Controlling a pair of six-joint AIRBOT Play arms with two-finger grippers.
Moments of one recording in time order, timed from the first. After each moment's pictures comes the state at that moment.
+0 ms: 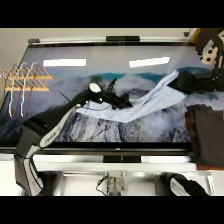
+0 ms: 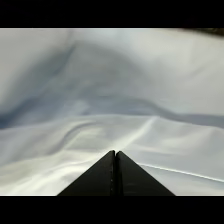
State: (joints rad) left arm -0.52 -2.02 1.71 0.41 -0.99 -1.43; right arm -0.14 -1.09 1.40 -0.94 1.39 1.44
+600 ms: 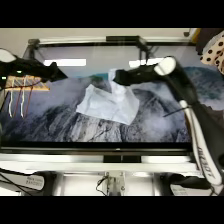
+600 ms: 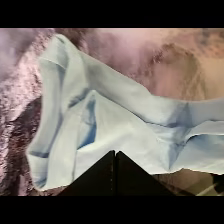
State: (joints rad) left arm 0.12 -1.61 1.71 0.82 -1.34 -1.43; right arm 0.37 -1.53 1.55 -0.84 0.95 1.42
